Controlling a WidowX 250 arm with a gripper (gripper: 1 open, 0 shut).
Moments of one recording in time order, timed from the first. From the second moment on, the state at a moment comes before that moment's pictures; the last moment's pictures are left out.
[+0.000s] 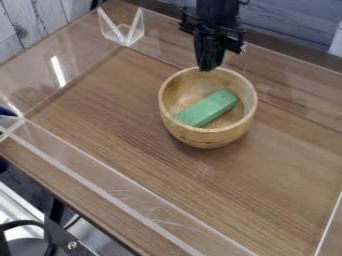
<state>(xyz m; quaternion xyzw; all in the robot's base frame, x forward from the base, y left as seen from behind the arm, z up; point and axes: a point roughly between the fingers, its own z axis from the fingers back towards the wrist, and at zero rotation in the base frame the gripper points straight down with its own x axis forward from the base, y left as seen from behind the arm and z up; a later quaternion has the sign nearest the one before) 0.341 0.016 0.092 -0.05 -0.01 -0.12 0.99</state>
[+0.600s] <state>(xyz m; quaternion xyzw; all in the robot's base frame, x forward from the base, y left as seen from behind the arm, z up) 0.332 0.021 0.069 -0.05 0.05 -0.12 0.99</state>
